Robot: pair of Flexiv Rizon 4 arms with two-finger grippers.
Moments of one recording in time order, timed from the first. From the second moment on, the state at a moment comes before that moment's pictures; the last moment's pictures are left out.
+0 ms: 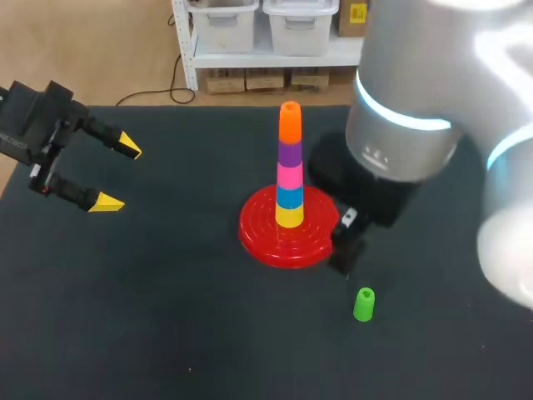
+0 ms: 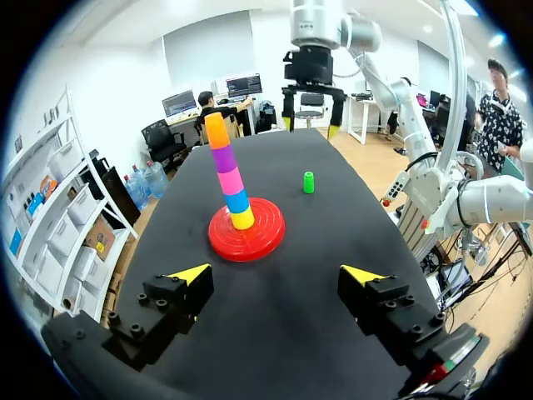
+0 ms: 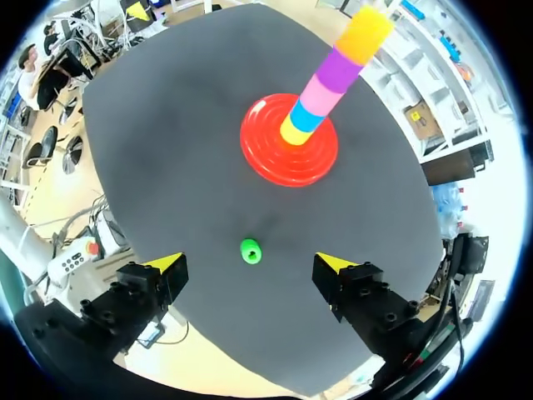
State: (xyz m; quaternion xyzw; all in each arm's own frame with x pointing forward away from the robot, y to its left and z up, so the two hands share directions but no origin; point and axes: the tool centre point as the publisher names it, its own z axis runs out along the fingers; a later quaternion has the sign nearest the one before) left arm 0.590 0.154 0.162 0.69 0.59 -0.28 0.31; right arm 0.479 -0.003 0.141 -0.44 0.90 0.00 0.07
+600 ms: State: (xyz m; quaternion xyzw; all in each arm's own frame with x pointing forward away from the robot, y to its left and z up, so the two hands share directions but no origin) left arm 0.590 0.154 0.162 0.69 0.59 -0.28 0.31; right arm 0.471 -0.015 0.083 -0.43 0.90 0.02 0.06
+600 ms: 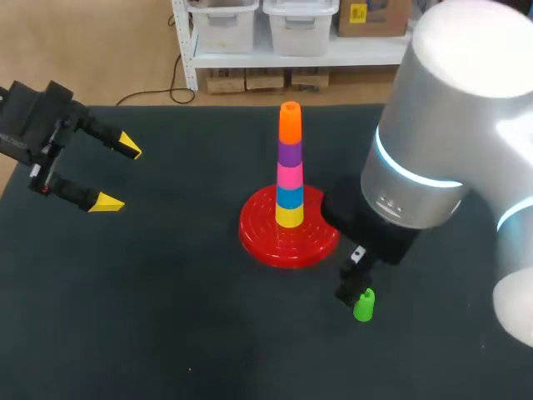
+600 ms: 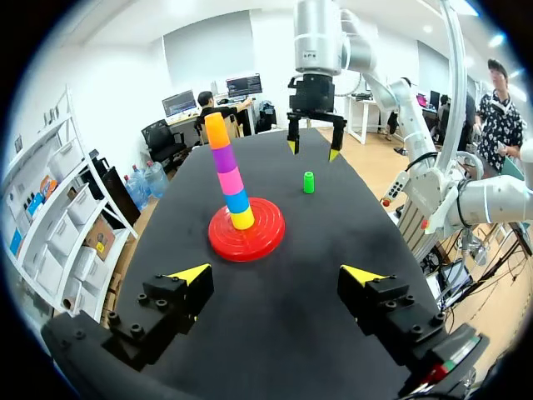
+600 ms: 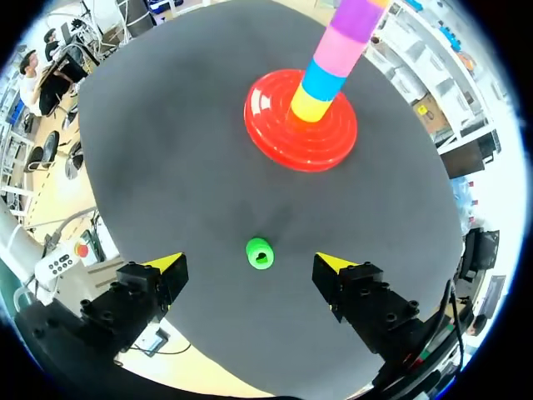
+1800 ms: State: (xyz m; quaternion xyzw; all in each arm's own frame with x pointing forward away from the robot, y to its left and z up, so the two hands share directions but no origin) left arm 0.590 0.154 0.162 0.69 0.59 -0.28 0.31; right arm 0.472 -0.033 0.012 -0.40 0.92 -0.01 0.00
